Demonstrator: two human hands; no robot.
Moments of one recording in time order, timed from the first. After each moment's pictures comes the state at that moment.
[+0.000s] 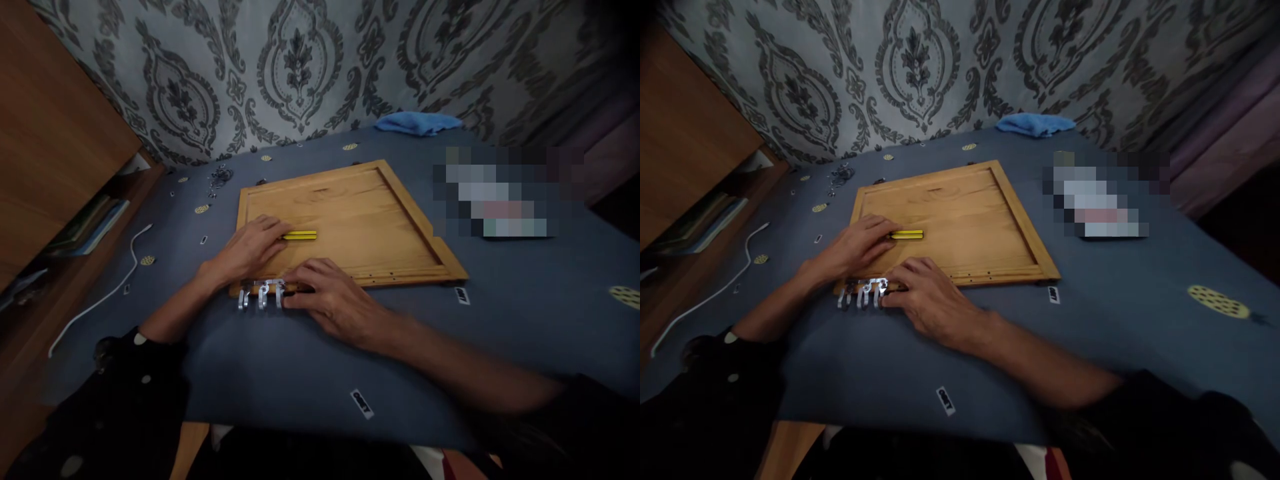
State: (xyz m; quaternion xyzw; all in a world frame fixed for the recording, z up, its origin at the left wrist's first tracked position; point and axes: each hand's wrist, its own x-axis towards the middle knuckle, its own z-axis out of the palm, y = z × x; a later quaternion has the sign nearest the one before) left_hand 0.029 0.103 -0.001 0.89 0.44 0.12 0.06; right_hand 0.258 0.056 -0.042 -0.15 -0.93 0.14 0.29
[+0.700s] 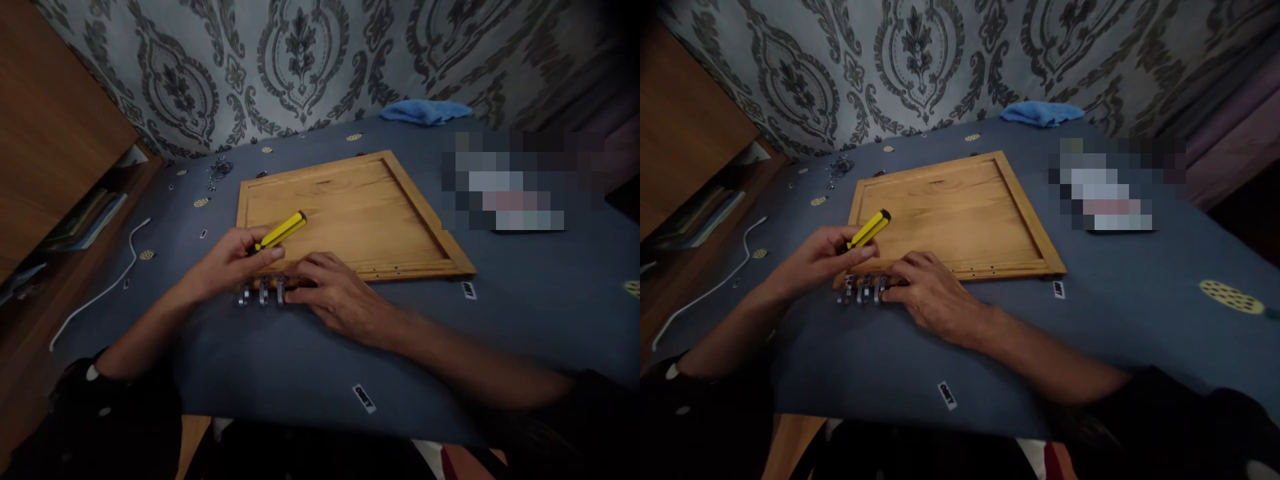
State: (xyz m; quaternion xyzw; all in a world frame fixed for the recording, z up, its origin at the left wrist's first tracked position) left_hand 0.037 0.048 0.038 0.75 0.48 0.23 0.39; right_hand 0.258 0.055 -0.039 -0.15 -0.94 0.15 0.28
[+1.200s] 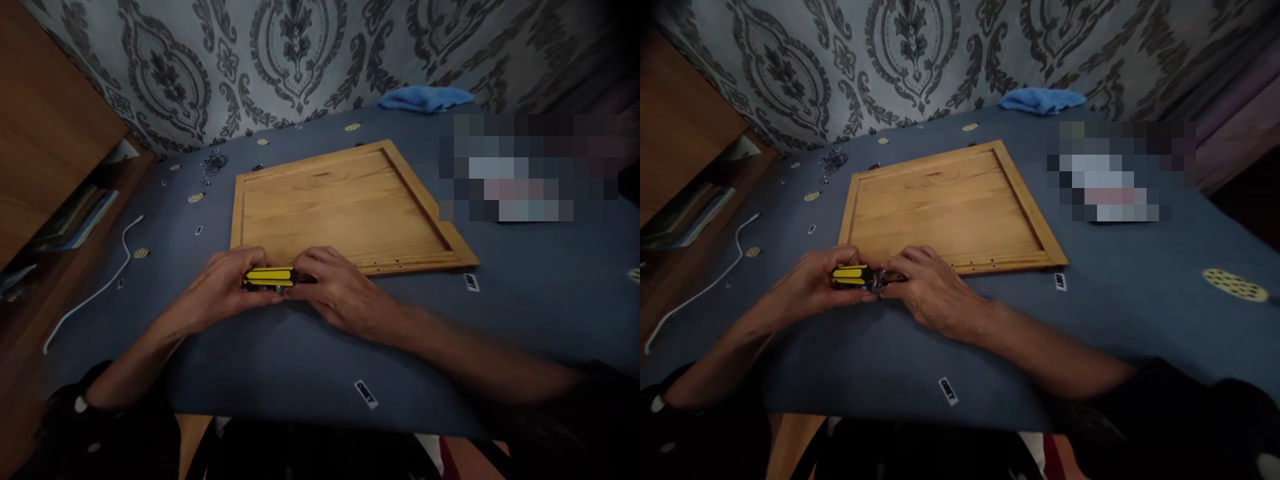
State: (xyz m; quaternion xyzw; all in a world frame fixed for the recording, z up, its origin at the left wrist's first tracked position) left_hand 0.027 0.022 0.023 0.80 0.52 0.15 0.27; right_hand 0.257 0.055 -0.042 -0.14 -0.93 0.11 0.32
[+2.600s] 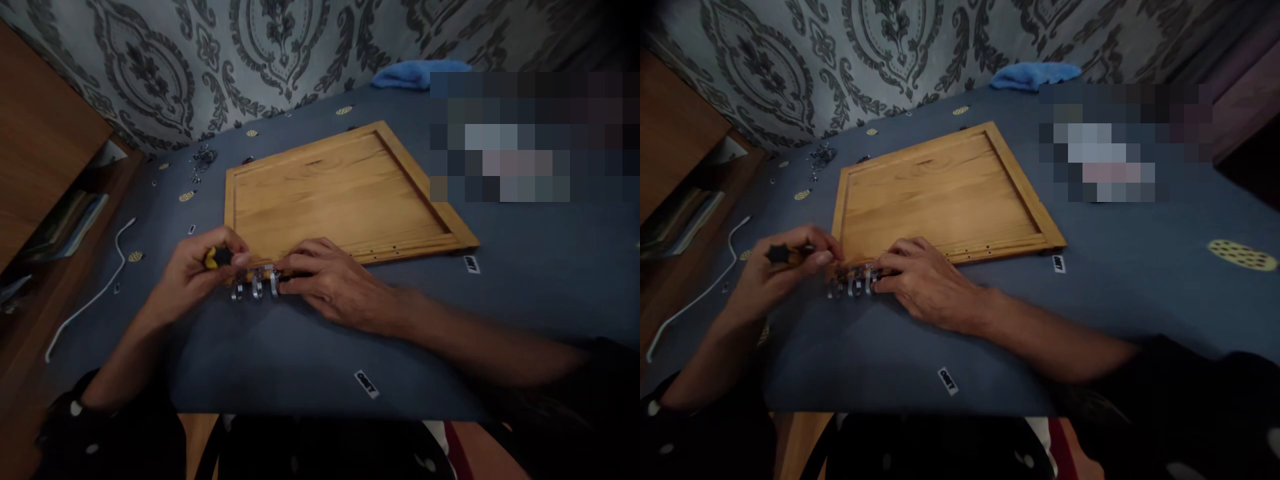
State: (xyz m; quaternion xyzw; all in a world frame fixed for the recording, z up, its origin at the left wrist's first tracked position) left_hand 0.016 0.024 0.039 0.78 0.46 0.32 0.27; right_hand 0.259 0.055 -0.037 -0.13 -0.93 0.17 0.30
